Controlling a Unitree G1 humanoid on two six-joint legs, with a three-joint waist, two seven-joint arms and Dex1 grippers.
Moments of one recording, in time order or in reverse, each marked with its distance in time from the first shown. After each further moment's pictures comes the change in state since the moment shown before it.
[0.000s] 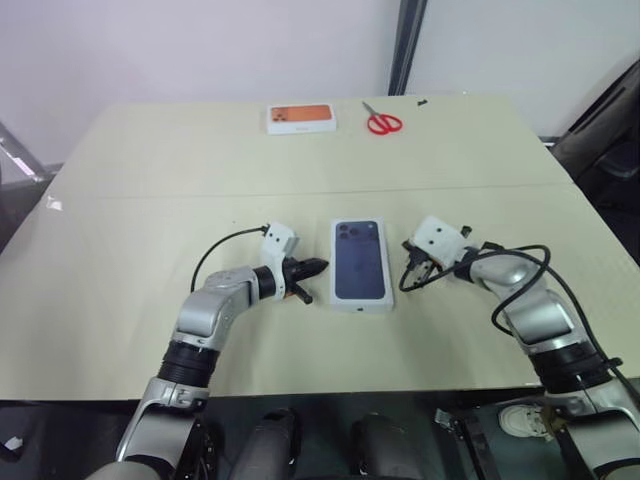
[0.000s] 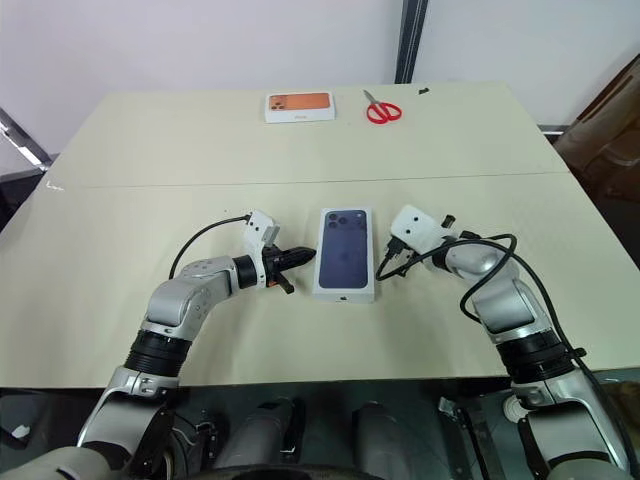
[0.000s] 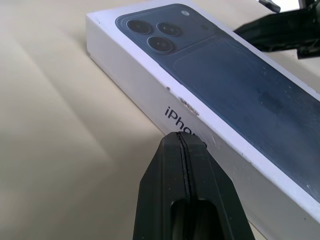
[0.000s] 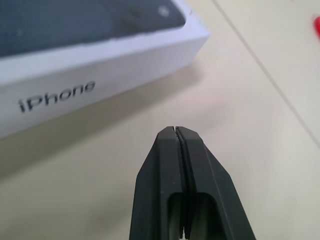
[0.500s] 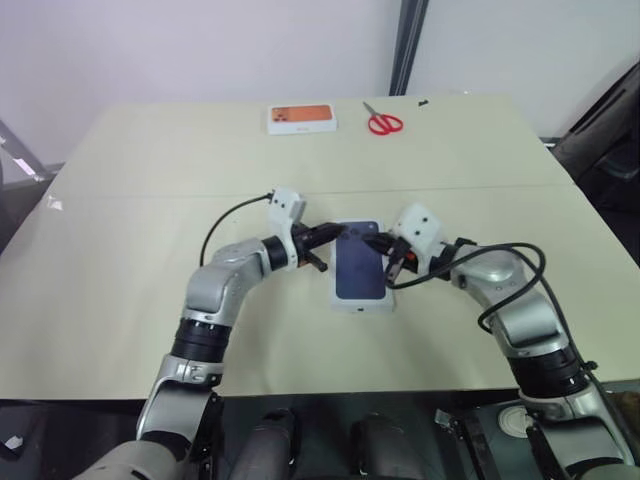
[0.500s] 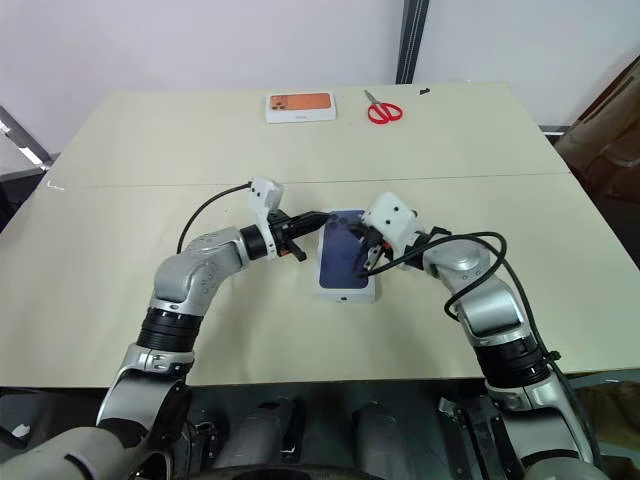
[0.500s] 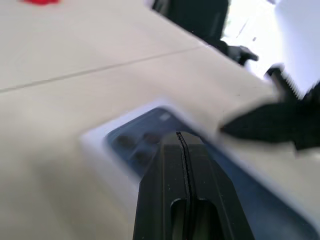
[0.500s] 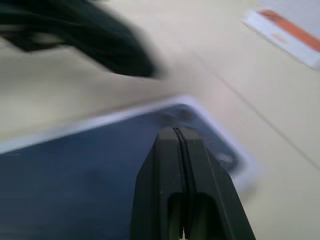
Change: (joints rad) left arm -0.138 -0.087 0.019 0.034 -0.044 -0.017 0.026; right arm 0.042 0.105 0.018 -0.173 0.153 0.071 0.076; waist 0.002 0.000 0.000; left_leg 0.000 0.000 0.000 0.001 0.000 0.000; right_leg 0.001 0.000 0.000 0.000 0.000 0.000
